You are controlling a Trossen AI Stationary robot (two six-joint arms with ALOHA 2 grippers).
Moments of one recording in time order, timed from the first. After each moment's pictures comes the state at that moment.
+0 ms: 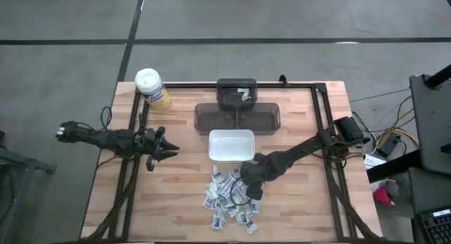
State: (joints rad) left arm -0.23 0.11 0.04 -0.06 -0.13 -0.40; right arm 0.33 1.89 1.11 -0.46 0.03 0.64
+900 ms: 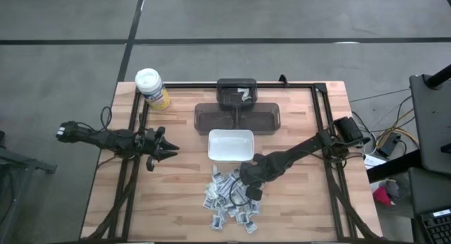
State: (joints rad) left arm -0.23 0.11 0.04 -0.06 -0.13 -0.40; right arm 0.33 1.89 1.12 -0.46 0.02 0.64
